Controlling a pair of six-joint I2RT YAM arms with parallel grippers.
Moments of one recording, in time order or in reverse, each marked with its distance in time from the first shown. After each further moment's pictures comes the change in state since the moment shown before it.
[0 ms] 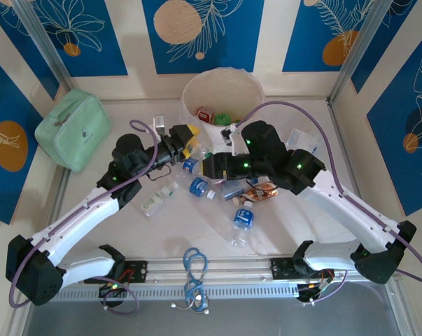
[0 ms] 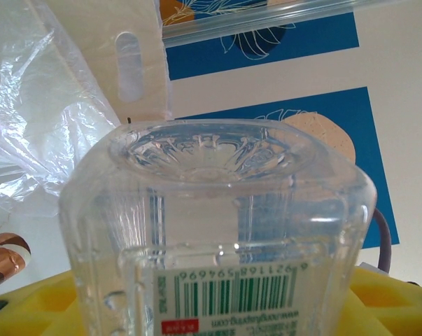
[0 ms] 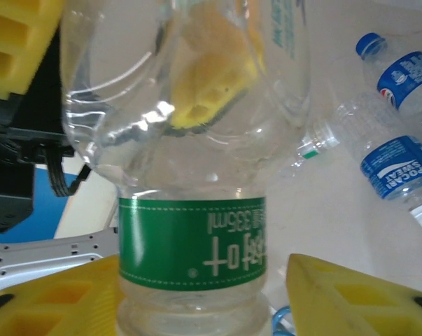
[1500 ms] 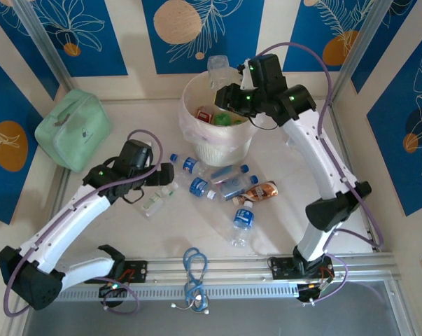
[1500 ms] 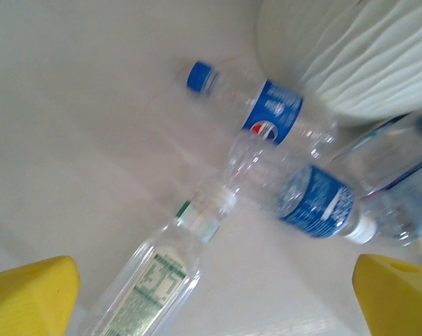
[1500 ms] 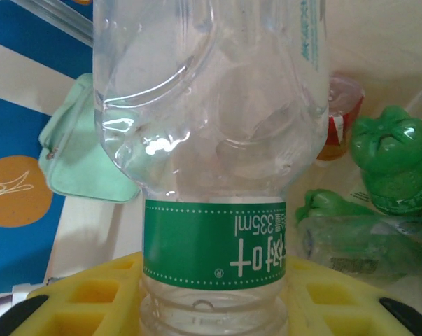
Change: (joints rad) left arm 0.036 -0.029 0.148 -1.132 -0.566 0.930; right arm -0.340 0.527 0.736 -0.261 0.057 -0.072
